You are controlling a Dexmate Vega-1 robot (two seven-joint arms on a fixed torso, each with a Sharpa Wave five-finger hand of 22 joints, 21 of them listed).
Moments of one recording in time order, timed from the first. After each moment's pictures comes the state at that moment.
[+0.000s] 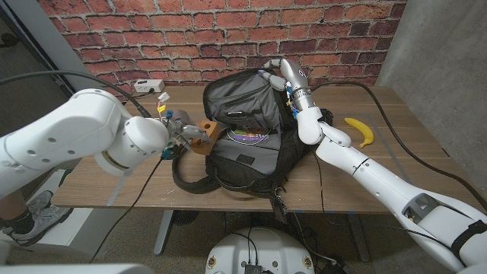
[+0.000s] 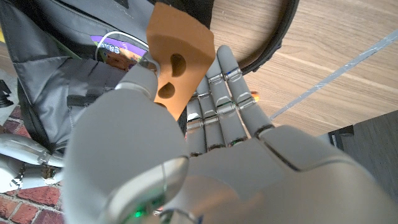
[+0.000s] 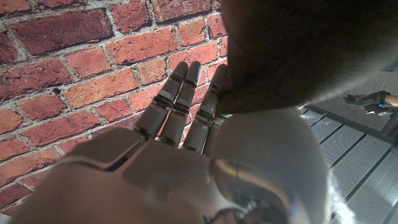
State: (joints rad) left arm 0.75 1.15 0.30 -2.66 -1.44 1.40 1.11; left_hand 1.14 0.03 0.46 -0.17 0.21 0.77 0.16 0.36 0.40 0.66 0.05 0.83 0.87 0.85 -0.05 0.63 0.62 0.67 0.03 0.89 0.26; right arm -0.63 -0.48 -0.68 -1.57 -0.48 0.07 -0.57; right_hand 1.12 0.14 0.23 -0.14 0.18 0.96 -0.09 0.52 0.25 0.88 -0.14 0.40 0.34 0.73 -0.08 0.28 0.42 0.69 -0.06 0.21 0.17
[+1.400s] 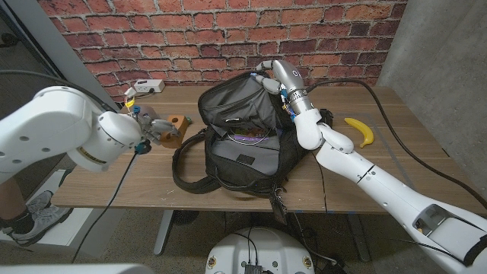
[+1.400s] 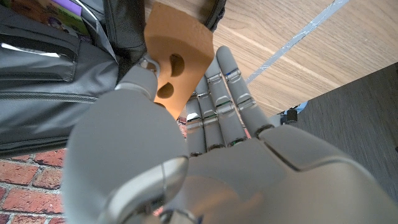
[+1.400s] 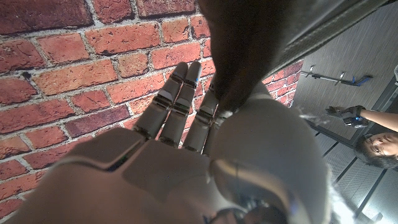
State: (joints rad) left arm 0.96 1.21 0.03 -2.57 -1.42 1.40 1.12; left_hand 1.13 0.03 0.46 -0.17 0.22 0.78 0.15 0.37 0.40 0.67 0.04 0.82 0.88 0.87 -0.06 0.62 0.64 0.65 0.03 0.94 0.24; right arm -0.71 -0.53 -0.67 -1.78 -0.57 -0.04 -0.49; right_hand 1.12 0.15 0.23 -0.14 0.18 0.96 -0.09 0.52 0.25 0.88 -0.14 0.39 0.34 0.73 -0.08 0.28 0.42 0.69 -0.06 0.21 0.17
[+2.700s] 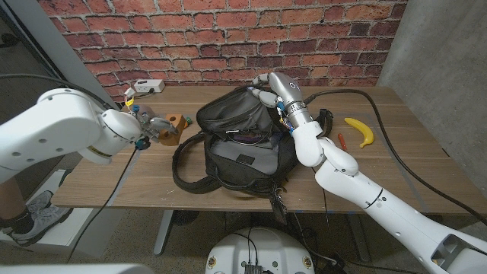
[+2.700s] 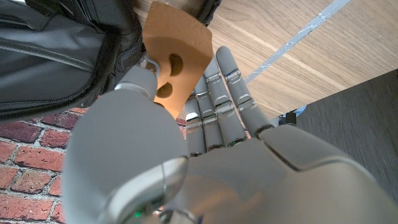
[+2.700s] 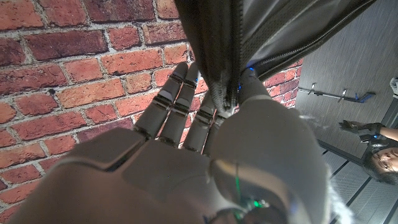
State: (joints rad) left arm 0.95 1.24 0.11 -2.50 -1.17 1.31 0.89; left_hand 1.13 0.03 0.46 -0.17 0.22 0.80 0.14 0.37 0.40 0.69 0.02 0.81 0.89 0.89 -0.07 0.61 0.65 0.64 0.03 0.98 0.23; right arm -0.87 -0.56 -0.67 -2.06 -0.62 -0.27 -0.36; right_hand 1.11 0.16 0.22 -0.13 0.18 0.95 -0.10 0.51 0.24 0.88 -0.14 0.38 0.34 0.73 -0.08 0.27 0.42 0.69 -0.06 0.21 0.17
